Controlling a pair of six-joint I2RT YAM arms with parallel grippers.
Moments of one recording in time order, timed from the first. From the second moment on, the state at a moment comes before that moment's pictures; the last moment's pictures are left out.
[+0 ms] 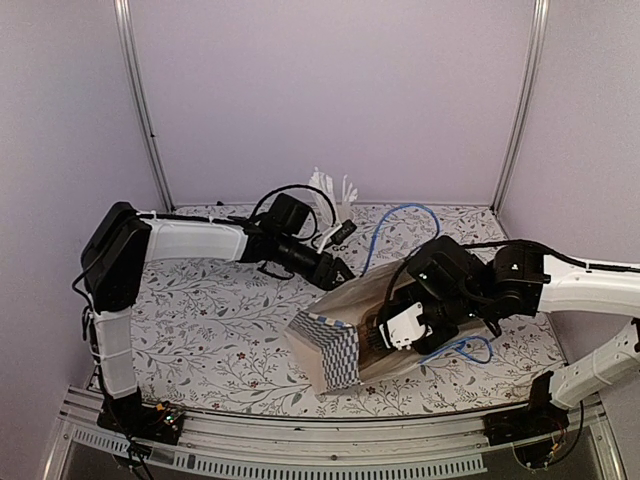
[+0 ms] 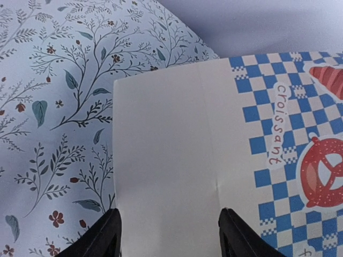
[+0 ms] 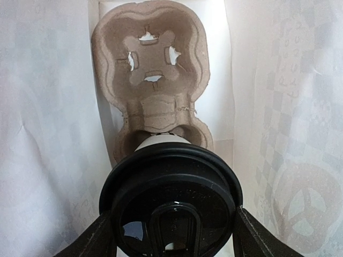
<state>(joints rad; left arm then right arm) -0.76 2.01 1.42 -0.15 0.78 -0.19 1.13 1.27 1.03 -0.74 0.25 -1.02</state>
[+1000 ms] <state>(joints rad) -0.71 1.94 1.37 -0.17 0.74 -0.19 1.04 1.57 1.36 -1.09 0.02 -0.87</state>
